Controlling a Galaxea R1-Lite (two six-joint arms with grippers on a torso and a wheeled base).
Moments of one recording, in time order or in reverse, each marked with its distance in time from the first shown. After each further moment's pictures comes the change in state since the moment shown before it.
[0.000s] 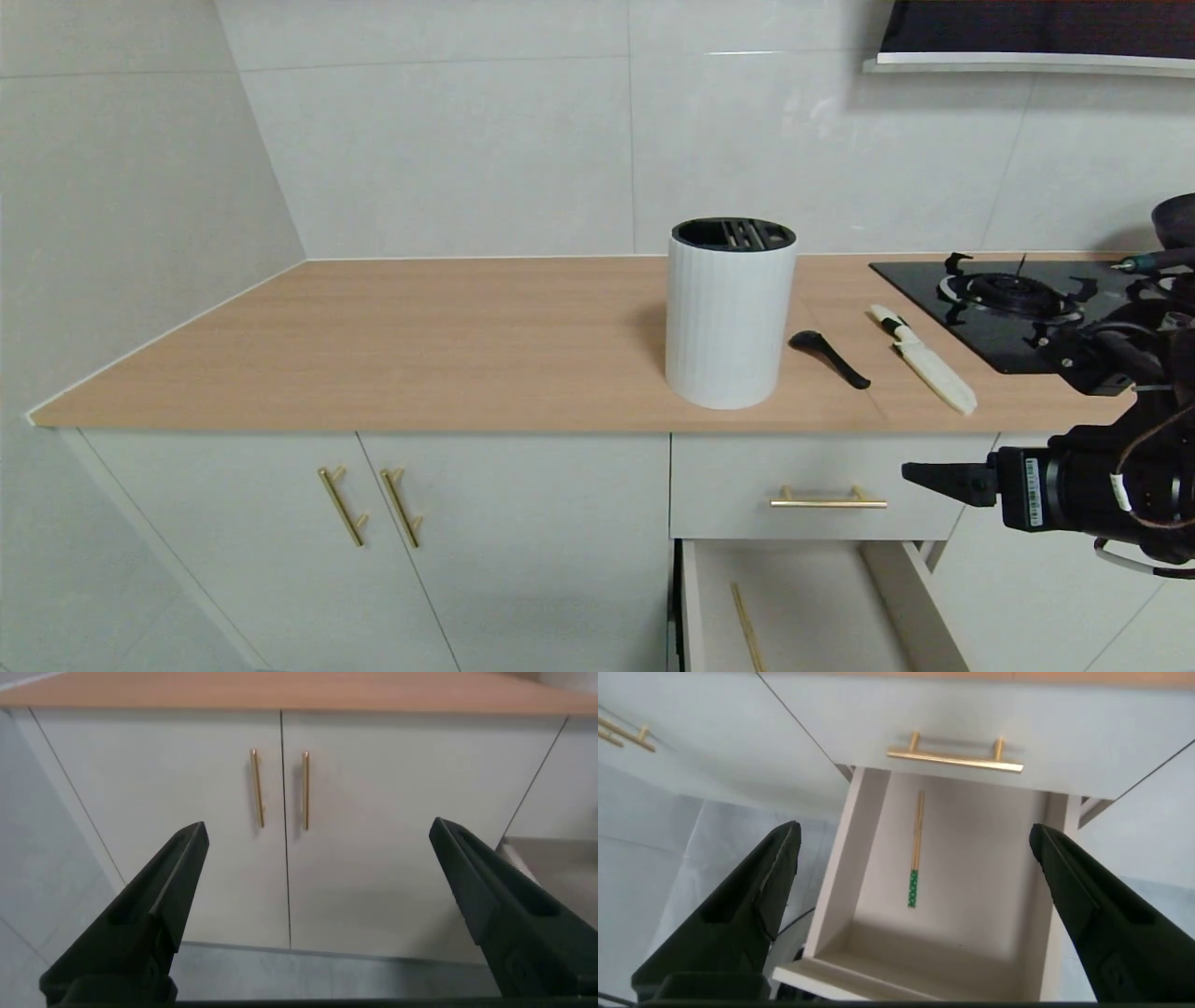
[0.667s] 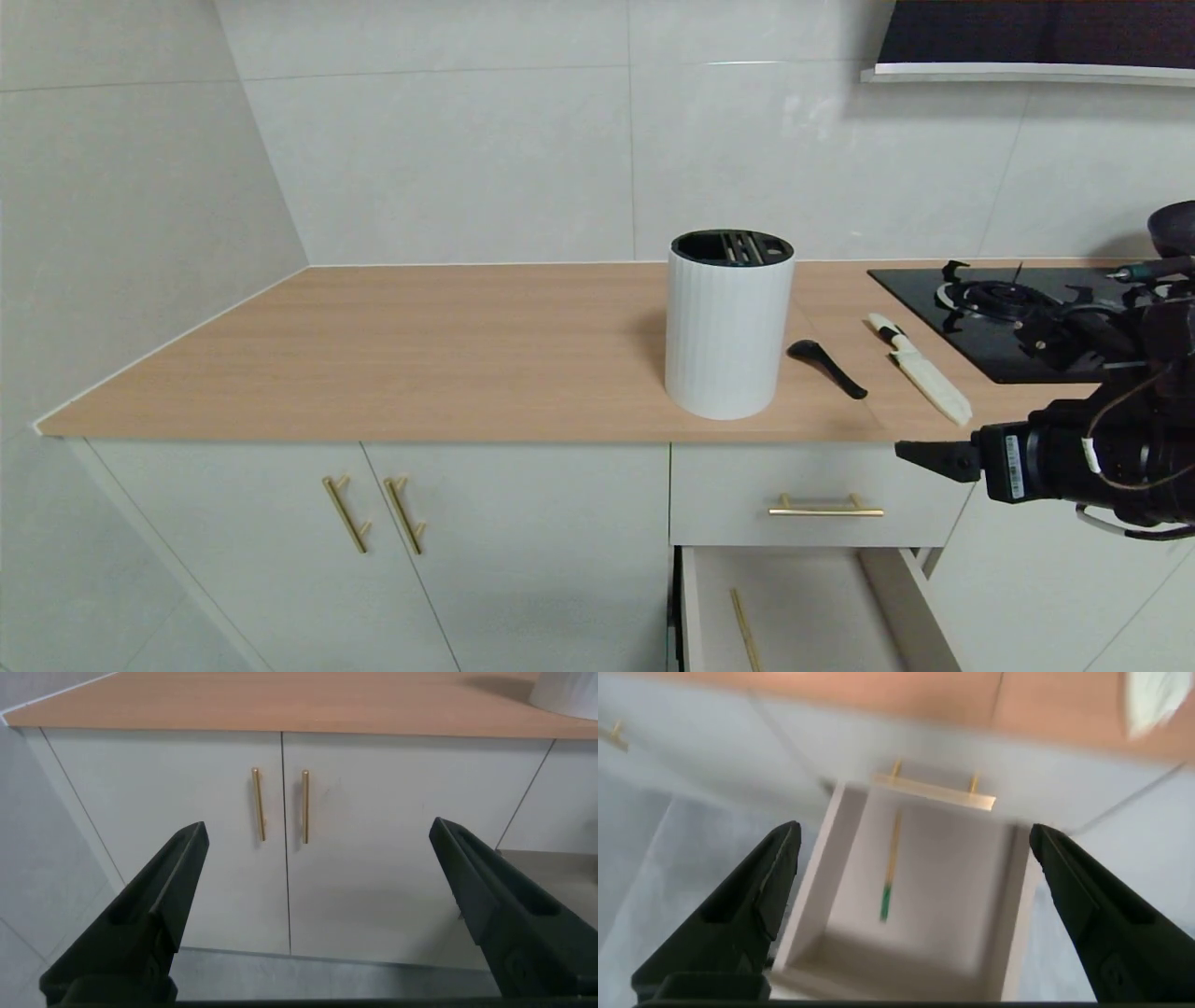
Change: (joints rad) left arm 0.000 0.000 0.000 0.000 0.000 0.000; right arm -0.051 0.074 -0.054 -0.058 0.010 -0.130
